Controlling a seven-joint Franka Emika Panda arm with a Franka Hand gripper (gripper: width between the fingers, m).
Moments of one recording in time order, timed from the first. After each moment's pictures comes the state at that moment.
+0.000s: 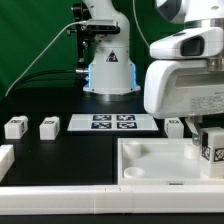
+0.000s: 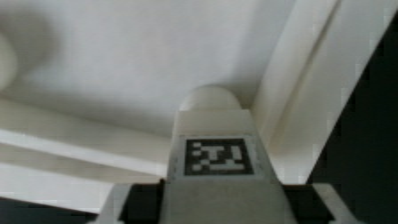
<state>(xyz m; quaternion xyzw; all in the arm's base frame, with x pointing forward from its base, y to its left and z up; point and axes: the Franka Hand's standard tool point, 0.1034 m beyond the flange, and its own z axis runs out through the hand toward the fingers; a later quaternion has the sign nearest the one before) 0.616 0.117 0.073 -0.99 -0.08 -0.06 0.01</state>
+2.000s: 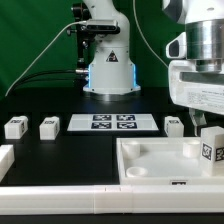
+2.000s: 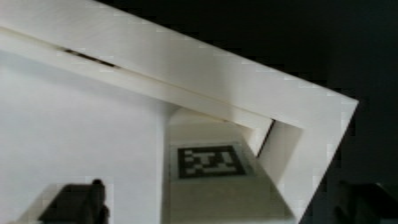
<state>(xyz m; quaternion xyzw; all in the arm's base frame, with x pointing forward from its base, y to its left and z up) 0.613 0.125 0.073 -0.86 0.50 -0.04 0.06</state>
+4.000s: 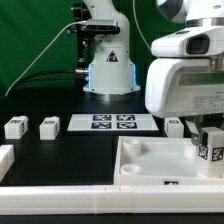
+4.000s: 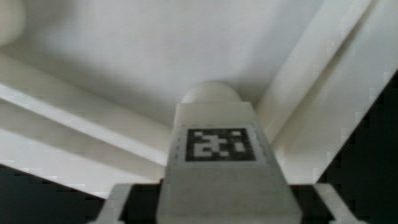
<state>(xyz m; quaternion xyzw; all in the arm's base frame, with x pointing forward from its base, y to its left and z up) 0.616 0.113 0.073 -0.98 -0.19 -0.06 -0.02</state>
